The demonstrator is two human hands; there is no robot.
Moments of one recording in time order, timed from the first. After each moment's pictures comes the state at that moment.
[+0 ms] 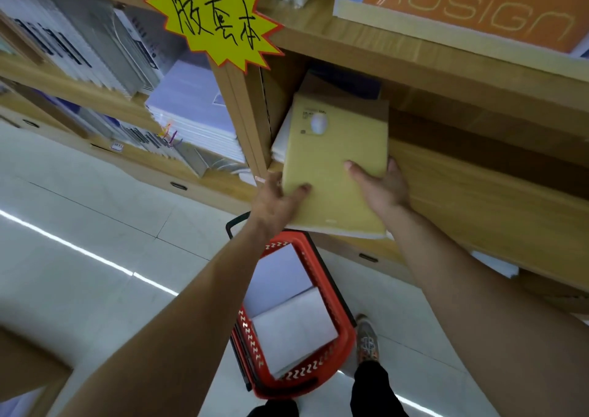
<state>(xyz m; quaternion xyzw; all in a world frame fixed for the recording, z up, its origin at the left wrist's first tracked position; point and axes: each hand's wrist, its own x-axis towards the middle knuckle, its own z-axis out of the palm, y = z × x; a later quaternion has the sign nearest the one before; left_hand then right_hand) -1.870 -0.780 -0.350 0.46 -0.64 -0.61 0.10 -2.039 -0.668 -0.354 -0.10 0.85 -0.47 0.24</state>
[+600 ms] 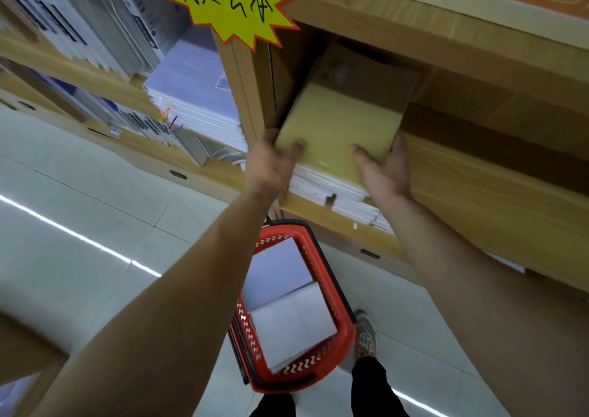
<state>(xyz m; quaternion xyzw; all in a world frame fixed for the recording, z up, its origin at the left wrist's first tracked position) -1.893 -0.819 -0.339 0.50 -0.69 -0.49 0.16 -2.037 -0.690 -0.359 -0.13 0.81 -0.52 0.24</state>
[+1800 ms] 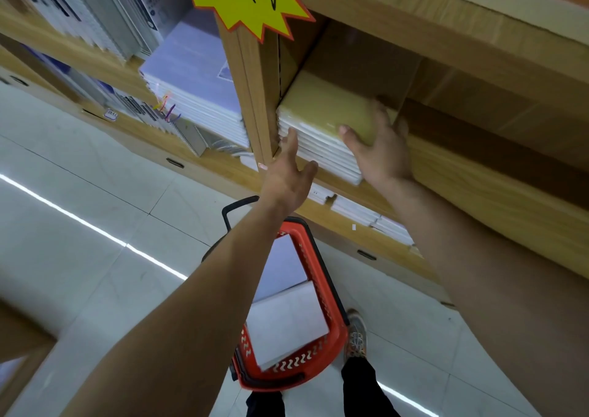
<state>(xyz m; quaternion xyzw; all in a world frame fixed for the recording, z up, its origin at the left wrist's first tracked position) -1.901 -0.804 -0.364 0.44 -0.75 -0.48 0.09 -2.053 -0.722 -0.341 -0.31 0.87 -0.32 0.20</state>
